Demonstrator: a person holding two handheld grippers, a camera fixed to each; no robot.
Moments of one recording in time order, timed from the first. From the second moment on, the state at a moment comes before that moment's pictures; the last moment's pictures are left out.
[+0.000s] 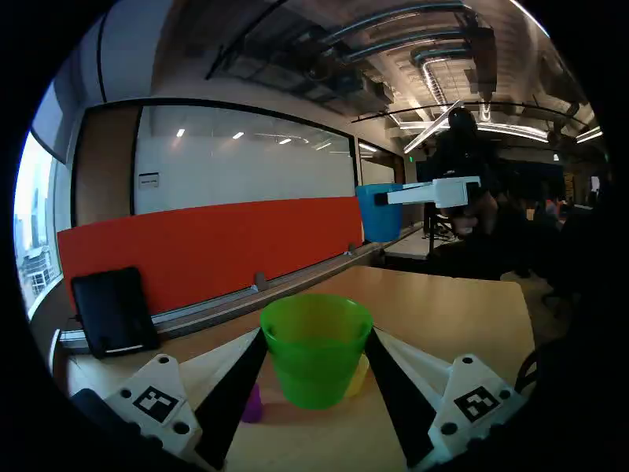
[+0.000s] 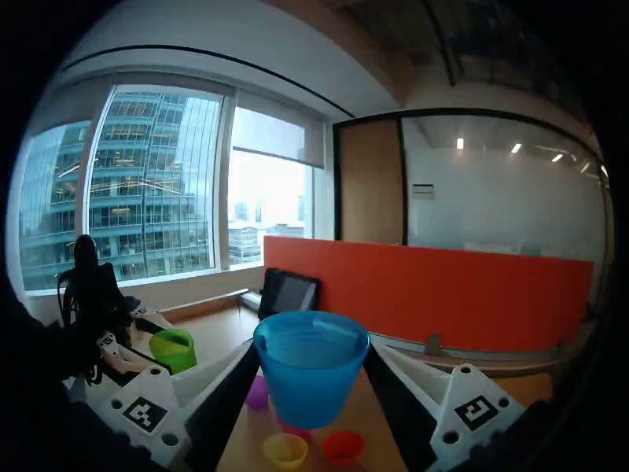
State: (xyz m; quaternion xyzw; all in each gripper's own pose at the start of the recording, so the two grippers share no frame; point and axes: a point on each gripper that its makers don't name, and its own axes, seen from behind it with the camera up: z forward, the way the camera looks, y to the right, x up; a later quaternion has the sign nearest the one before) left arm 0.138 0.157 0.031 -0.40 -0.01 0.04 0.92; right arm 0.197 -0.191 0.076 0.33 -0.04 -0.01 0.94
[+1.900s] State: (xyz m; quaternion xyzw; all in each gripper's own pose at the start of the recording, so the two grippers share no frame) left arm 0.014 0.139 0.058 -0.38 -0.18 0.10 0.90; right arm 0.002 -0.171 0.044 0.38 -0.22 -0.09 0.89
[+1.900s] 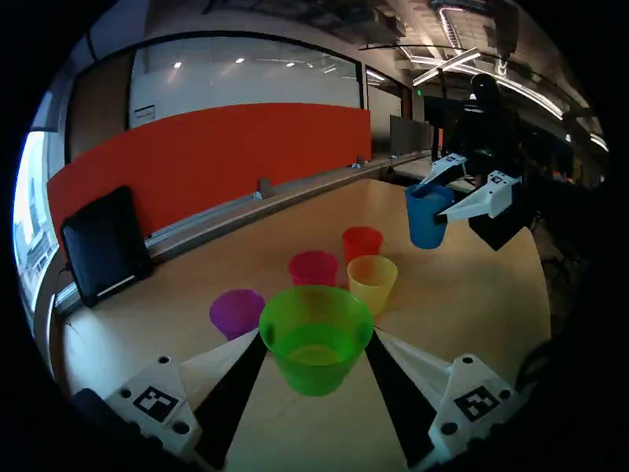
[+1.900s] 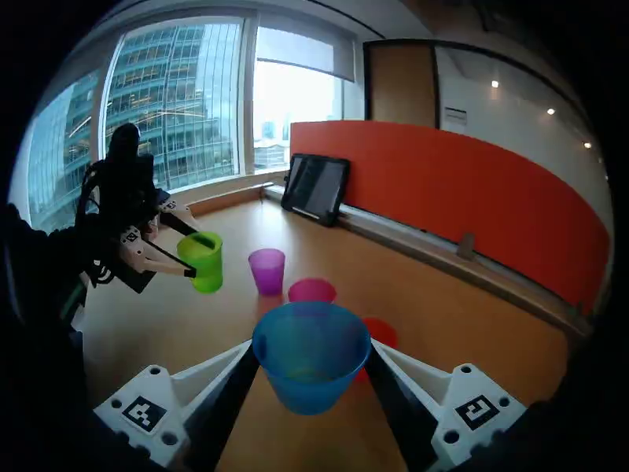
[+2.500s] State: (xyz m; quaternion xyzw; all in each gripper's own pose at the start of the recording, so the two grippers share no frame) left arm -0.029 0.136 0.066 -0.38 -0.24 0.12 0.88; right arm -0.041 -0.168 0.043 0.38 -0.26 -0.10 0.88
